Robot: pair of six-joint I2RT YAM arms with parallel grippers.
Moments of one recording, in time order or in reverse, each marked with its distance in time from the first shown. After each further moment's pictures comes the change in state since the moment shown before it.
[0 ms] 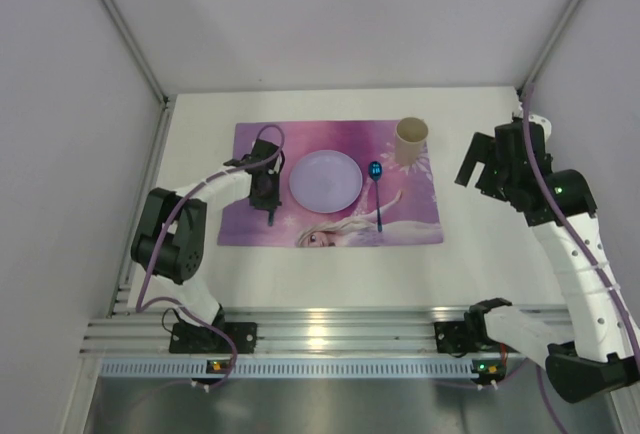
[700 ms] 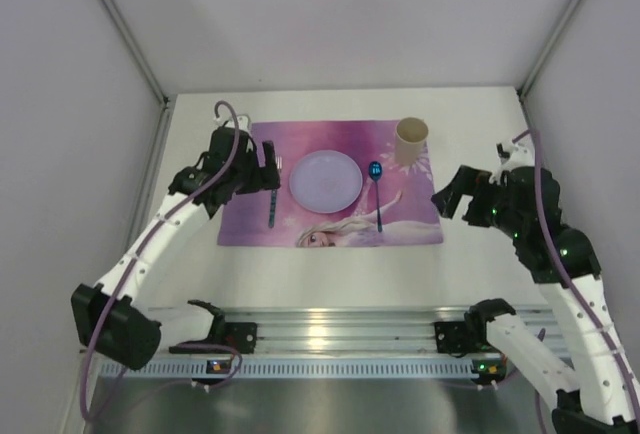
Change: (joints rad) left arm -0.022 -0.457 0.085 -0.154 -0.033 -0.090; right arm 0.000 -0.249 -0.263 0.231 -0.355 -0.064
